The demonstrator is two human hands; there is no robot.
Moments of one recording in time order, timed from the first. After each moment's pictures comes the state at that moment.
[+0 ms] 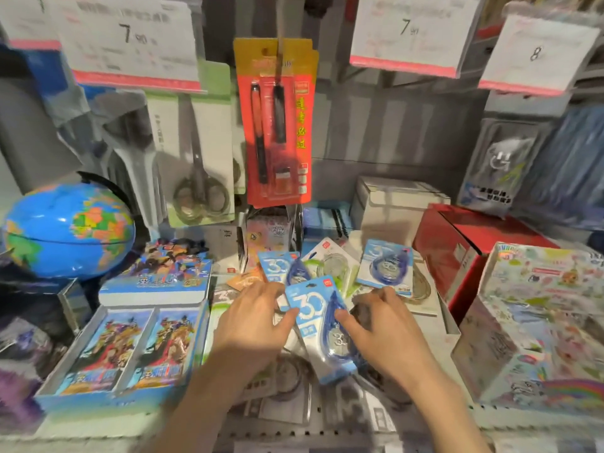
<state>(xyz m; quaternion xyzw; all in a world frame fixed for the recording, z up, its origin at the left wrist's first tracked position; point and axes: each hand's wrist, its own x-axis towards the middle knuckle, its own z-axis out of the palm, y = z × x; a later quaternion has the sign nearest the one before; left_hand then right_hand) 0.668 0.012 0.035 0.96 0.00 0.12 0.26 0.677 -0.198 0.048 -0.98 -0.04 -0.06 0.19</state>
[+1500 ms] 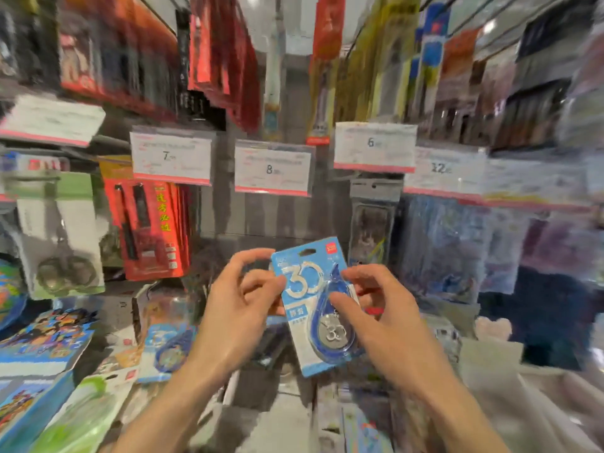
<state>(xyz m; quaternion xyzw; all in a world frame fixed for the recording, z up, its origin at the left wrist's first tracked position) 0.672 -0.212 0.171 0.63 -0.13 0.27 0.71 0.685 -0.405 0.174 -0.80 -0.20 -0.22 0.52</state>
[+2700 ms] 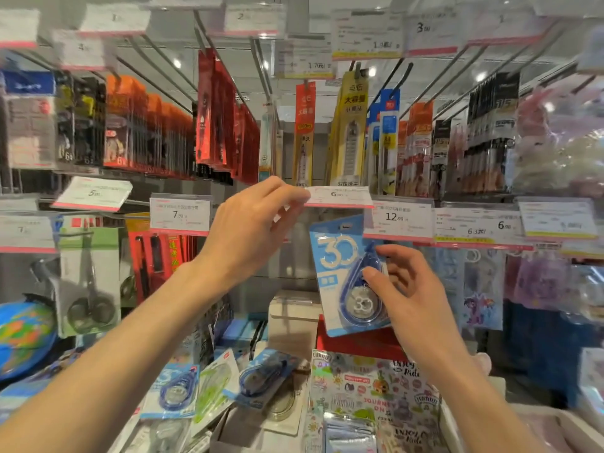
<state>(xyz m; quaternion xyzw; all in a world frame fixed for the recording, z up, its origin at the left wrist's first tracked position) 0.681 -0.220 0.315 0.75 -0.28 0.60 0.08 0.678 -0.453 0.236 -0.67 -0.27 -0.27 0.64</state>
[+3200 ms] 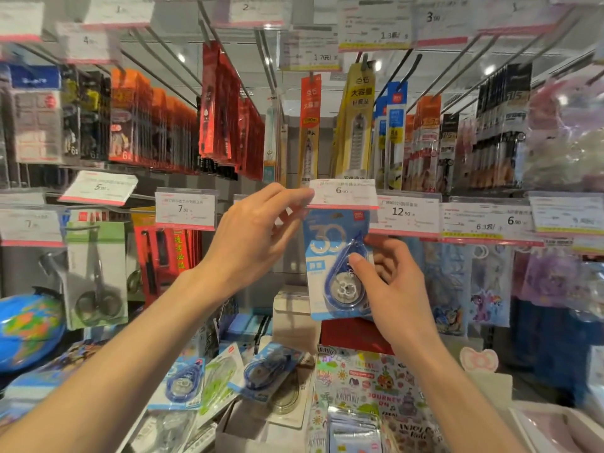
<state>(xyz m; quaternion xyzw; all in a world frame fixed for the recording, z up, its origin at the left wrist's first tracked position) 0.678 -0.217 0.301 0.77 -0.28 0.55 0.13 0.691 -0.425 0.238 -0.67 -0.25 -0.28 0.65</state>
